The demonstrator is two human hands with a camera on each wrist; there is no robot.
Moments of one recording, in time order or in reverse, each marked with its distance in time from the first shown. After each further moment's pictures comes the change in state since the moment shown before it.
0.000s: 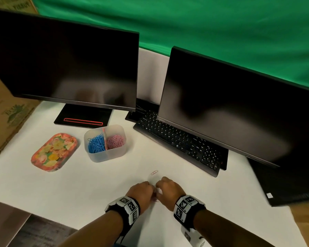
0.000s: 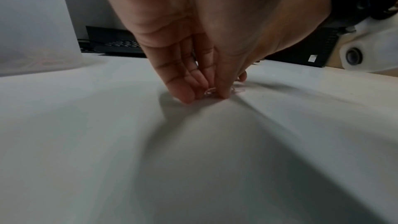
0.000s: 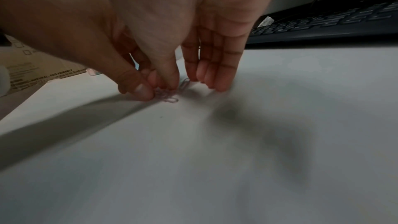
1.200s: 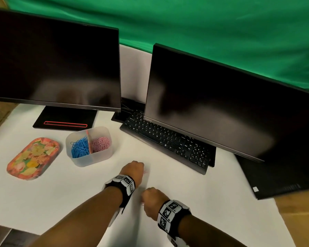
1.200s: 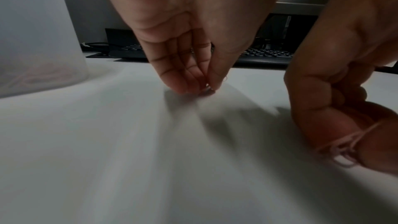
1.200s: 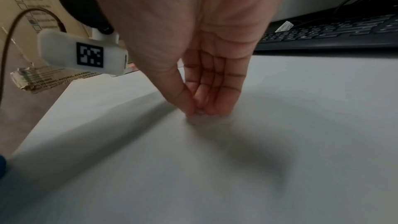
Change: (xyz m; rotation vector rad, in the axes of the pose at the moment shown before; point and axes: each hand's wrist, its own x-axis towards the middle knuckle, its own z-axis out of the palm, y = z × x) left_hand 0.072 -0.005 -0.035 0.122 0.044 -0.128; right_hand -0.010 -0.023 0.004 -0.135 -0.248 0.034
